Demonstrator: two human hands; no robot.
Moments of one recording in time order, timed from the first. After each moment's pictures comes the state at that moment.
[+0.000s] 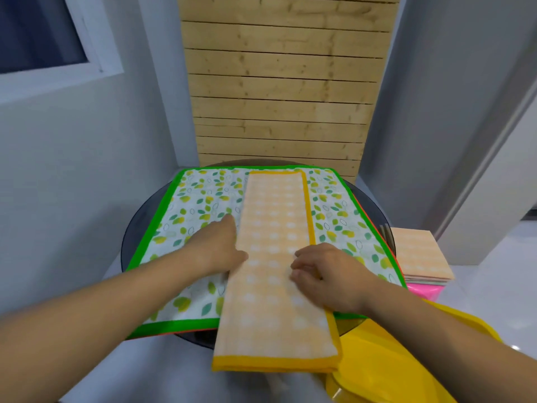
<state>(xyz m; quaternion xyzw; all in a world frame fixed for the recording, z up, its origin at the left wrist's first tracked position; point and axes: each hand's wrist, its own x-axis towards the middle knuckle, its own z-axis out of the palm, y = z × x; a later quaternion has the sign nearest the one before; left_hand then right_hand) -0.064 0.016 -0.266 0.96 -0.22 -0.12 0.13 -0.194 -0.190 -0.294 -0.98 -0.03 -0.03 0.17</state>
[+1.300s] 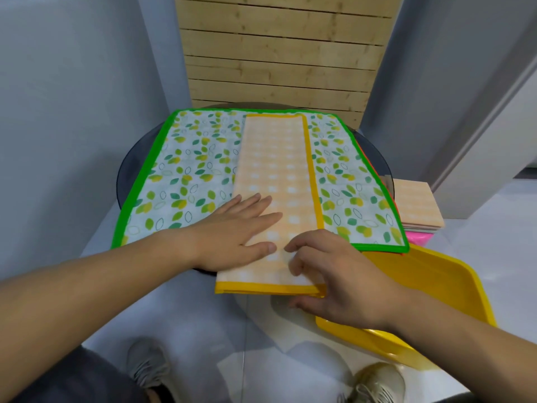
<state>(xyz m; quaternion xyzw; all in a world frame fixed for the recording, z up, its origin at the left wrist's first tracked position) -0.117 0.039 -0.313 0.85 -0.51 -0.15 0.02 -0.279 -0.155 -0.315 -0.96 -0.19 -0.09 0.20</state>
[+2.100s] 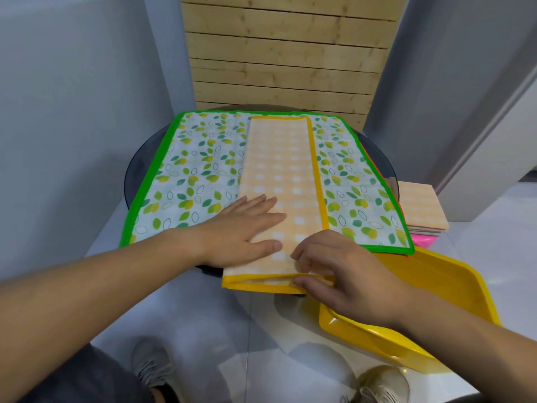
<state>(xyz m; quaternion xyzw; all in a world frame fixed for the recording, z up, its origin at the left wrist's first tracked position) -0.116 0.039 -0.311 0.85 -0.50 -0.16 0.07 -0.278 -0.153 -0.309 -0.95 -0.18 -0.10 0.23</state>
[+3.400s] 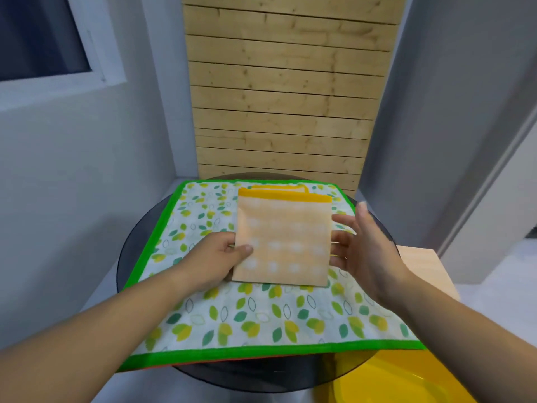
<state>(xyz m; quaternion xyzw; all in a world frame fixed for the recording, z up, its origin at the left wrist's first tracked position) -0.039 0.031 -0.284 0.83 -0.25 -0.18 0.47 -0.170 -0.202 -0.250 -0.61 0.17 -0.10 0.77</state>
